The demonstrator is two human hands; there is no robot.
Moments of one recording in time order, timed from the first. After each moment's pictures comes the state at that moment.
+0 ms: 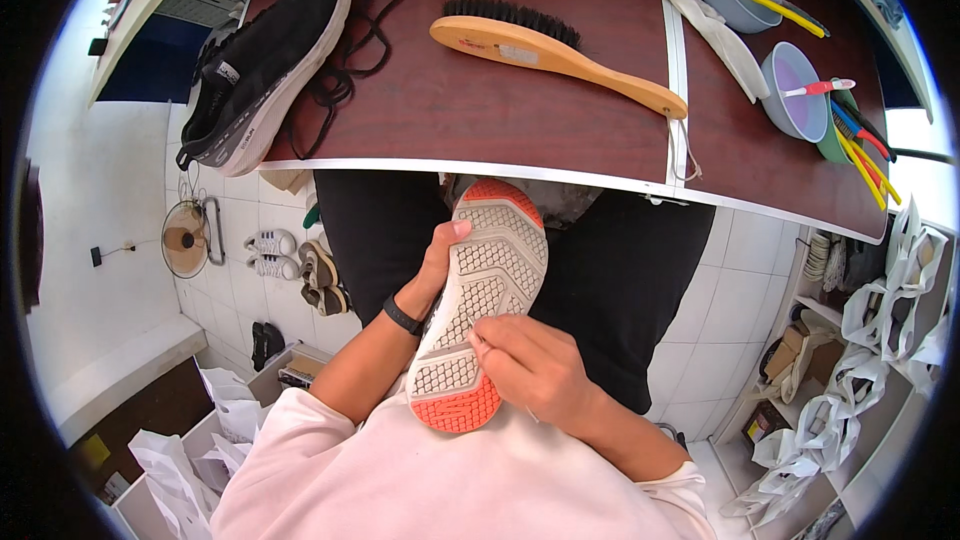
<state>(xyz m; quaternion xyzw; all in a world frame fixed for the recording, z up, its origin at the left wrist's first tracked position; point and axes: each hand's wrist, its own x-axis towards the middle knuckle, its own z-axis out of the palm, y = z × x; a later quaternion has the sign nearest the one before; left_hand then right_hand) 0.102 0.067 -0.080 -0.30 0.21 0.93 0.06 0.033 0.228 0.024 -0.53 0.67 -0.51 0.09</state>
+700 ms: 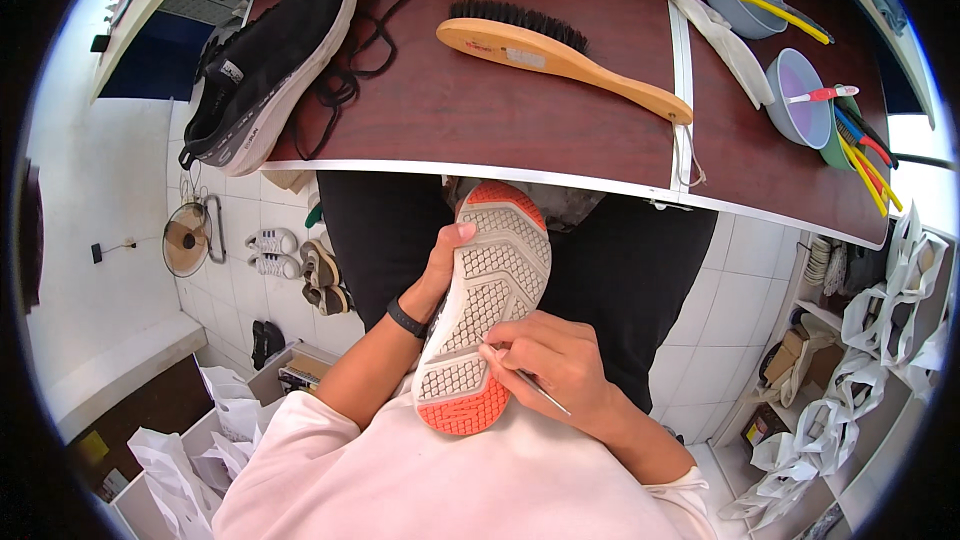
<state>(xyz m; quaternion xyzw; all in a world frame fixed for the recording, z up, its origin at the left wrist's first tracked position) 0.102 0.070 -0.076 -0.33 0.25 0.91 0.04 0.019 0.236 0.030 -0.47 0.65 -0.55 0.22</state>
